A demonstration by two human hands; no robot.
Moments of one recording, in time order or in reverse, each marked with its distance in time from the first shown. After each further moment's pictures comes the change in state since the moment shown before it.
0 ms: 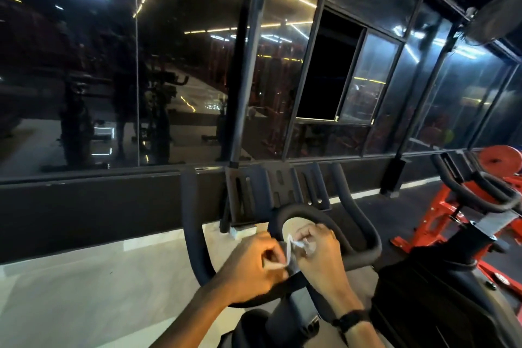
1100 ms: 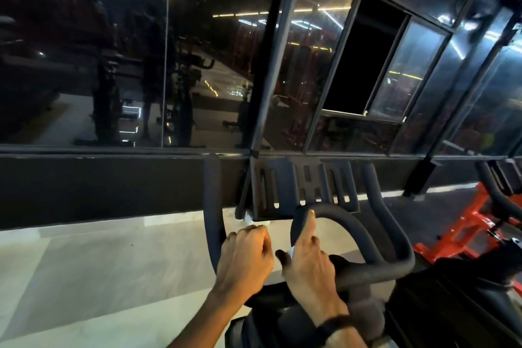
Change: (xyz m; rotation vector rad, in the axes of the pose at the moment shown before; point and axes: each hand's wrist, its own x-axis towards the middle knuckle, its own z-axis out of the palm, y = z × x) left_hand -0.008 -0.016 -0.008 0.406 0.340 -0.263; right_hand -0.007 -0.043 0.050 -0.305 -0.237 0.094
